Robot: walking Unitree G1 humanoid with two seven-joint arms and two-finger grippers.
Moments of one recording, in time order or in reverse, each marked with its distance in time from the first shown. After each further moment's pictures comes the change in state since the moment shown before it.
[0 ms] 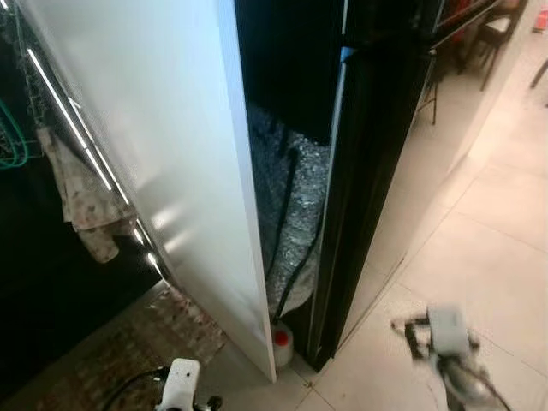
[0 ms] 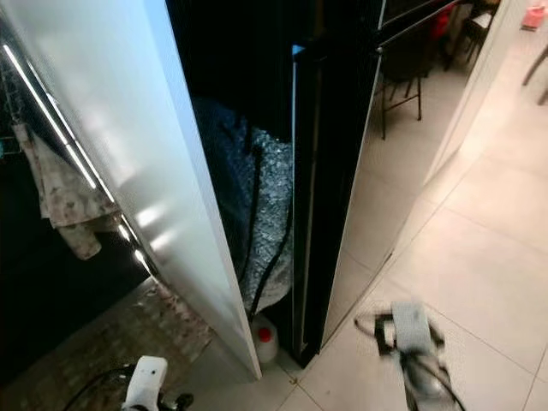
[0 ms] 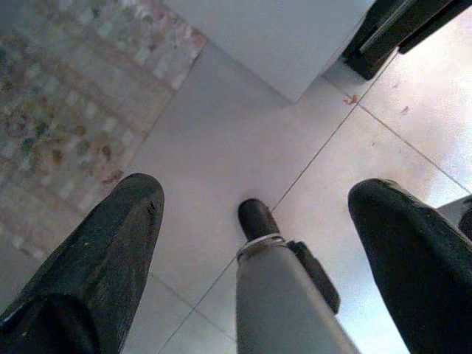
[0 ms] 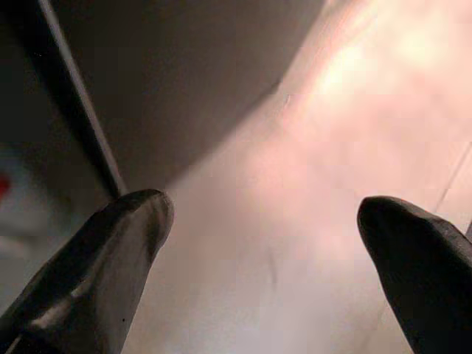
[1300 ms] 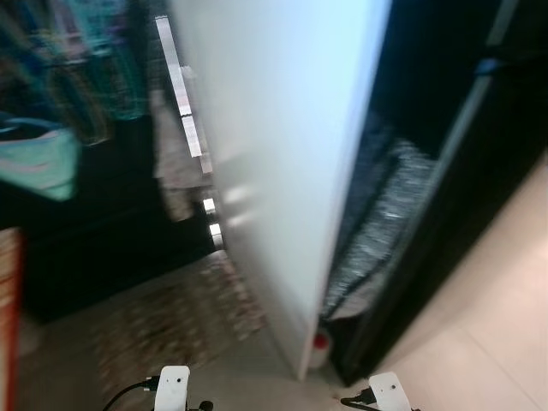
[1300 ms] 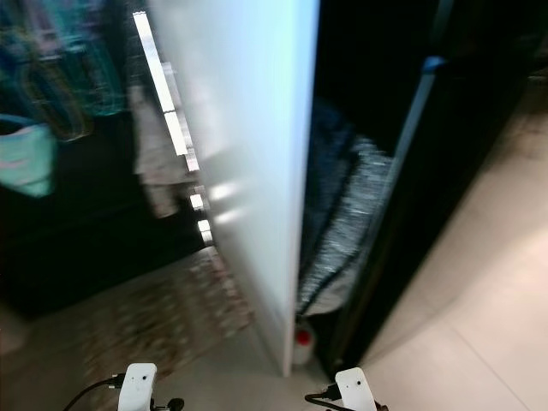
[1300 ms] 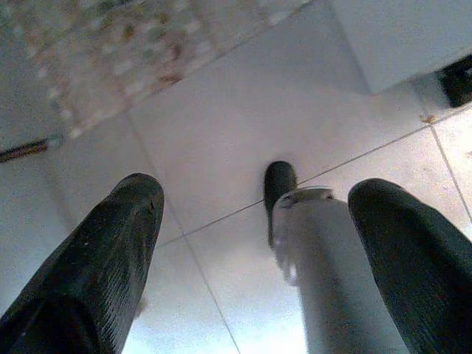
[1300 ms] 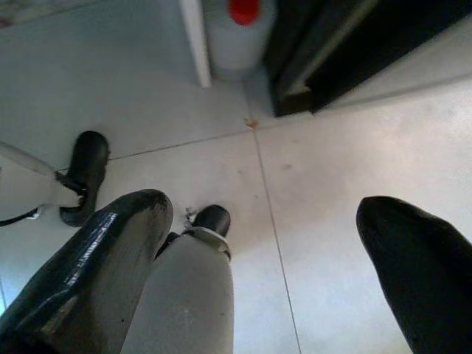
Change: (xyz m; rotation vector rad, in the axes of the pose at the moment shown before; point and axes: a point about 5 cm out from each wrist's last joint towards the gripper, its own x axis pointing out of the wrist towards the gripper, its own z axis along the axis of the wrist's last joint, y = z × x) left arm -0.003 0.009 -0.010 -0.092 0.039 0.106; right arm -0.028 0.078 -0.083 -0.113 0.344 0.305
